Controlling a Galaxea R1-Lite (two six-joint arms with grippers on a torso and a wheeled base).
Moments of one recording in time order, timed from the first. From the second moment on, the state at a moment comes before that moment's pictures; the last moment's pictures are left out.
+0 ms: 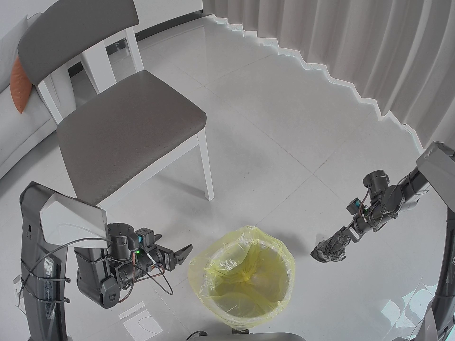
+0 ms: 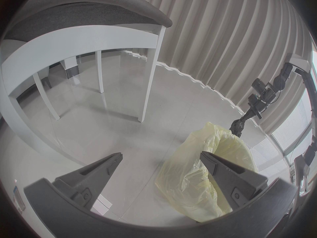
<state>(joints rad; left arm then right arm) -0.31 2.39 -0.43 -1.55 -0.18 -0.05 0.00 2.31 -1.16 -0.07 0.16 -0.63</state>
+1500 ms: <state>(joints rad) -0.28 2.41 -0.42 -1.55 -0.14 -0.07 0.59 1.69 -0.94 -0.08 0.17 -0.71</state>
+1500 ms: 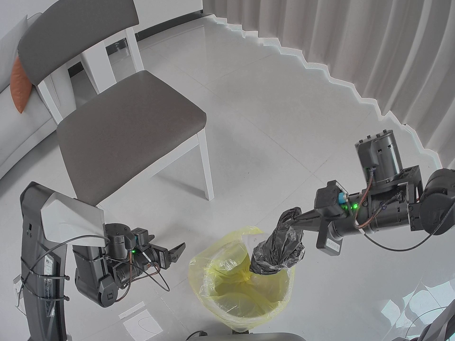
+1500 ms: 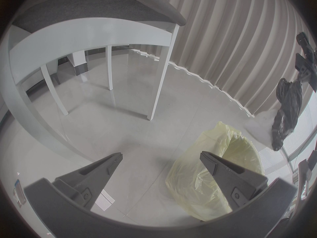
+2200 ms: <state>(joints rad) -0.28 2.35 -0.41 -1.55 -0.14 -0.07 0.73 1.86 -0.84 -0.24 0.16 -0.70</state>
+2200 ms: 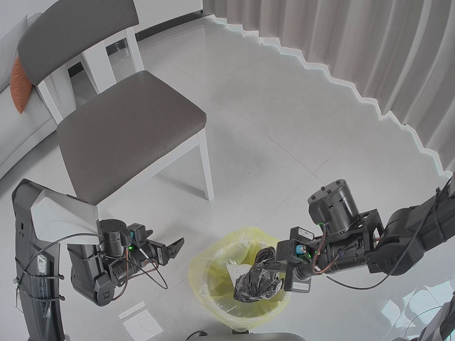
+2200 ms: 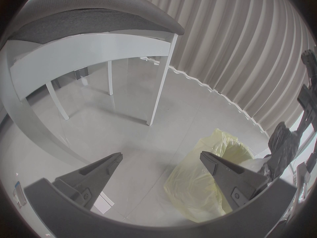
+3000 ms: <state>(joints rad) -0.29 2.33 -0.40 -1.55 -0.13 -0.09 0.71 2.26 -0.91 -0.41 0.18 -0.67</state>
